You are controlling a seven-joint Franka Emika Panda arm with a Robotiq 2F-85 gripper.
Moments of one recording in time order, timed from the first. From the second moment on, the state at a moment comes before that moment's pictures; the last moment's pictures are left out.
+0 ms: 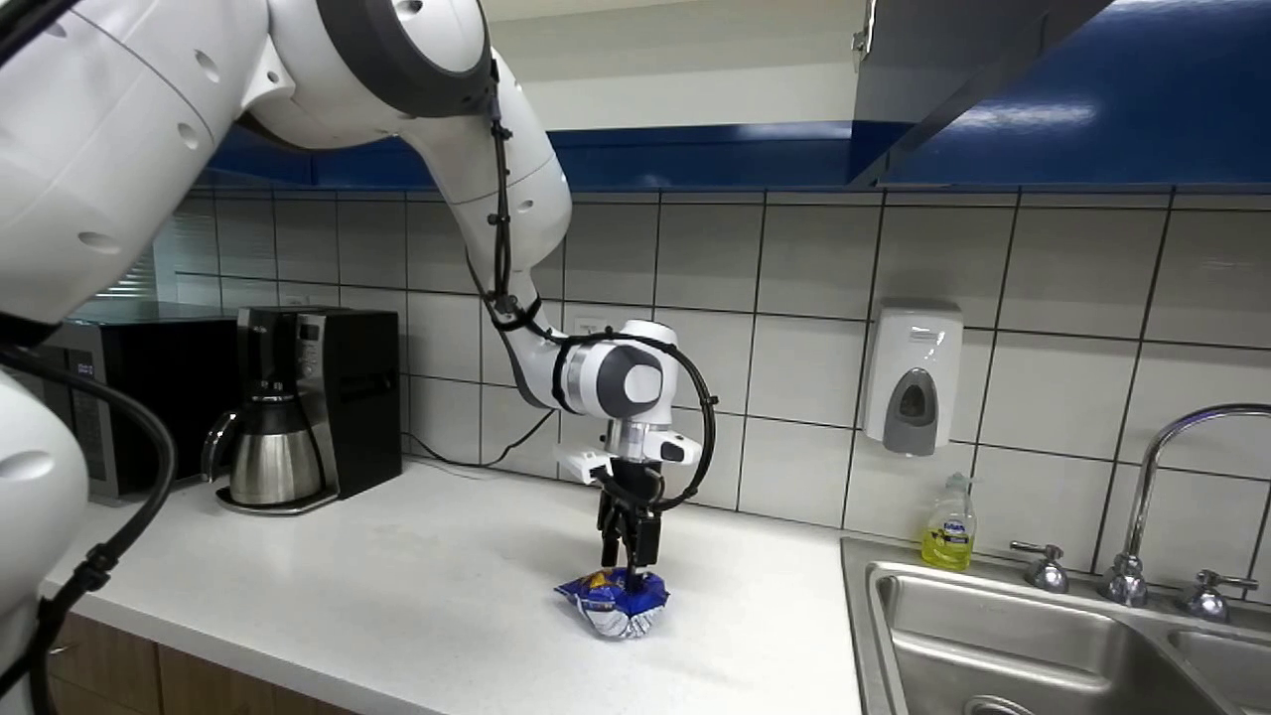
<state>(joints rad) -0.11 0.55 -0.19 -1.97 0.10 2.35 0.44</state>
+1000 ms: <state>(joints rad) -0.10 0.56 -0.19 -1.94 0.10 2.35 0.45</state>
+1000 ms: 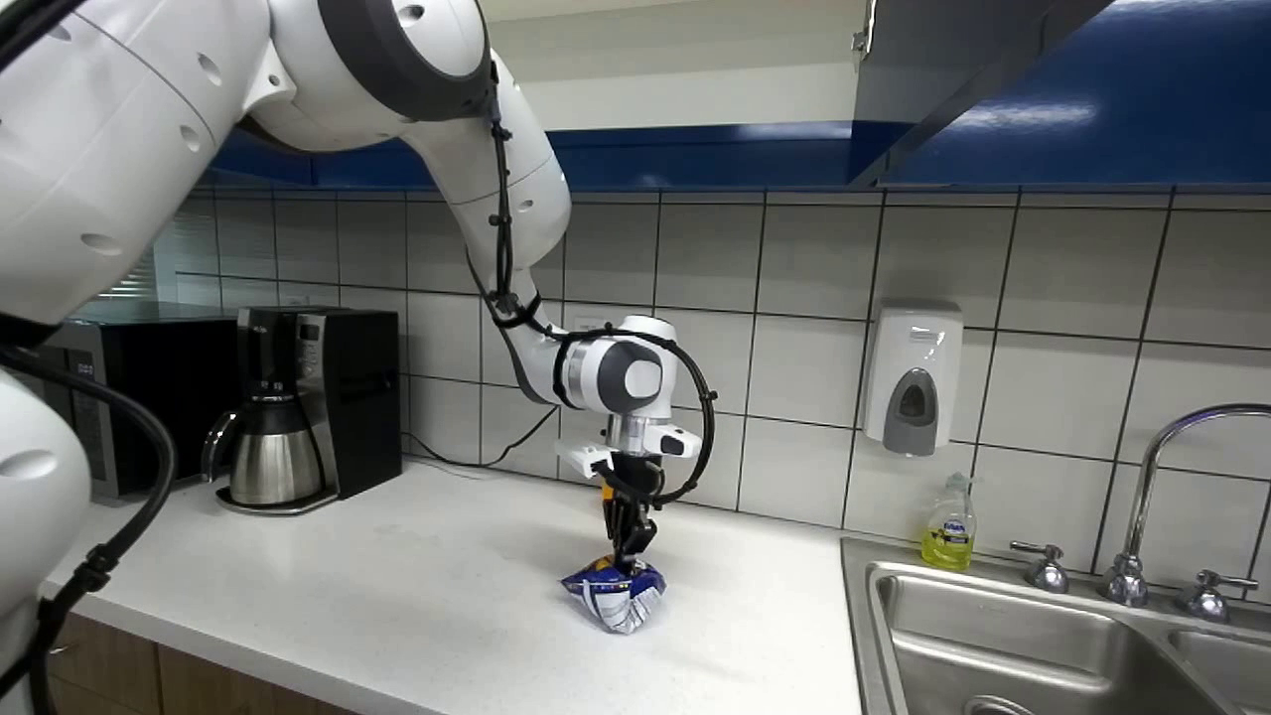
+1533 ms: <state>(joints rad) -0.10 0.54 -0.19 -1.94 0.10 2.35 0.37</state>
